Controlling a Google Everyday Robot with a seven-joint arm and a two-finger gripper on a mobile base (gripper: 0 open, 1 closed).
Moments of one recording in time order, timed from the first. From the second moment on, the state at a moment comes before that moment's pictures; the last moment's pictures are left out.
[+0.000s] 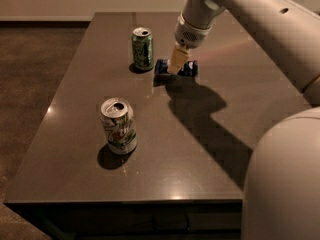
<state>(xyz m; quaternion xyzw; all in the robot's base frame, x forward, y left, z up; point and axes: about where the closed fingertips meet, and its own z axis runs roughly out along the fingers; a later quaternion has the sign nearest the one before) 0.688 -0.063 0.883 -0.60 0.78 0.02 0.19</state>
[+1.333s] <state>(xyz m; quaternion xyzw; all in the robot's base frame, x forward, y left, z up) 0.698 -0.060 0.873 -0.60 0.77 0.02 0.19</state>
